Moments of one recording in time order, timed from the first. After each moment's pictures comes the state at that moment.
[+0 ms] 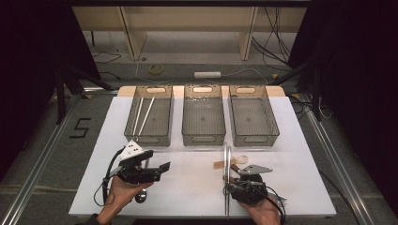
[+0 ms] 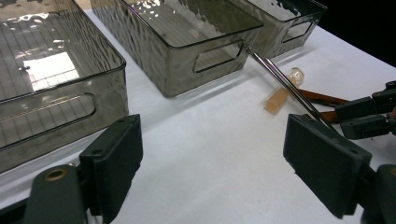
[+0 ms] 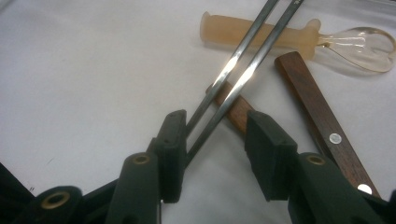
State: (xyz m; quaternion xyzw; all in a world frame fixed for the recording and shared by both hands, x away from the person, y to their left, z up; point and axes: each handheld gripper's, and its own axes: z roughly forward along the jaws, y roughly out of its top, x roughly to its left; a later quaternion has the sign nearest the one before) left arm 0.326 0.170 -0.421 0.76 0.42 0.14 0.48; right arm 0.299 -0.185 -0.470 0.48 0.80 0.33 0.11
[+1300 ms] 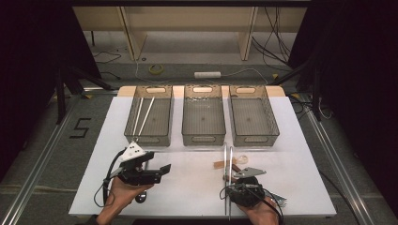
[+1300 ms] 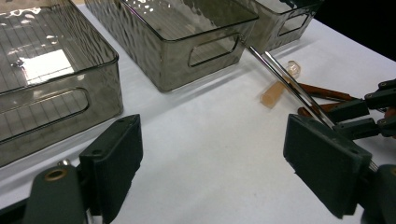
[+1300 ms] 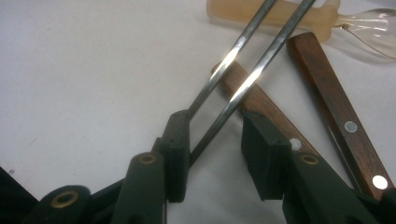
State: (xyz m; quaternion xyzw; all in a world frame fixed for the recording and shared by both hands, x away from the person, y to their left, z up) left arm 0.324 0.169 -0.422 0.77 0.42 0.14 0.47; right arm 0.296 -0.177 -0.477 0.47 0.83 0.29 0.12
